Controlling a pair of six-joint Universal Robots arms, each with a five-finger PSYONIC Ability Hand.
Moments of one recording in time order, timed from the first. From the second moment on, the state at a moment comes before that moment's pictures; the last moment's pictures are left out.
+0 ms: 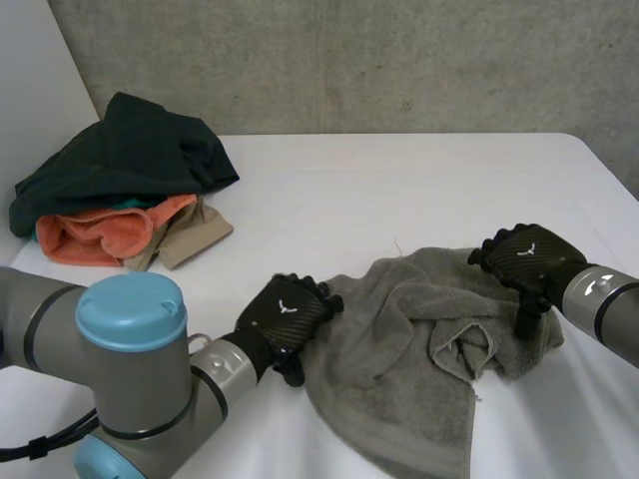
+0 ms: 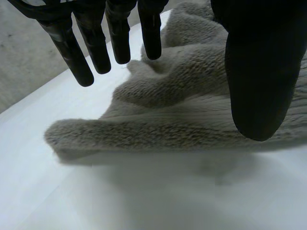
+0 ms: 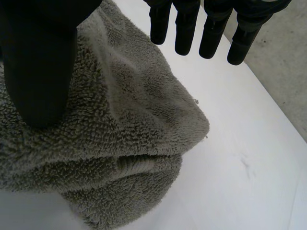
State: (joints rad) left arm 4.08 -2.04 -1.73 3.40 -1.36 3.47; right arm 1.70 -1.25 1.66 0.12 1.25 2.37; left_hand 0.34 0.34 0.34 0.34 0.17; right_hand 0.29 0.30 0.30 0.30 0.13
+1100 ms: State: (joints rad) left arm 4.28 -1.92 -1.82 3.40 -1.32 3.58; right arm 1.82 -1.18 1.74 -0.01 1.18 2.18; left_hand 0.37 0.48 0.49 0.48 0.29; right_hand 0.47 0.51 0.54 0.54 0.37
